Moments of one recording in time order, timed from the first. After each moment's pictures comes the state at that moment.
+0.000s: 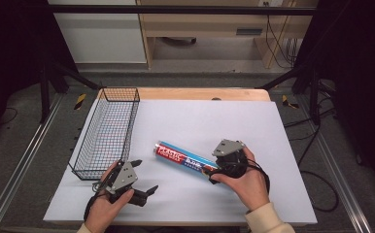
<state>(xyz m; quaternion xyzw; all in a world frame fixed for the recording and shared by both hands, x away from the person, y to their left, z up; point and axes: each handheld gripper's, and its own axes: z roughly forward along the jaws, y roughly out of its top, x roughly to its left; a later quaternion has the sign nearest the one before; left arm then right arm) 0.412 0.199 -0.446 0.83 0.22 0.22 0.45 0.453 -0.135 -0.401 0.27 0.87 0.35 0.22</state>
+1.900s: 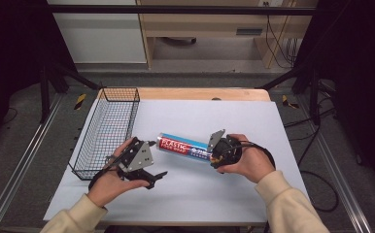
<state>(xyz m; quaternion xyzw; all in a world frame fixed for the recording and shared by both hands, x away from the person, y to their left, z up) 0.452 0.162 -0.389 0.88 0.09 0.25 0.39 0.497 -0.131 -0.392 0.14 0.96 0.18 0.18</state>
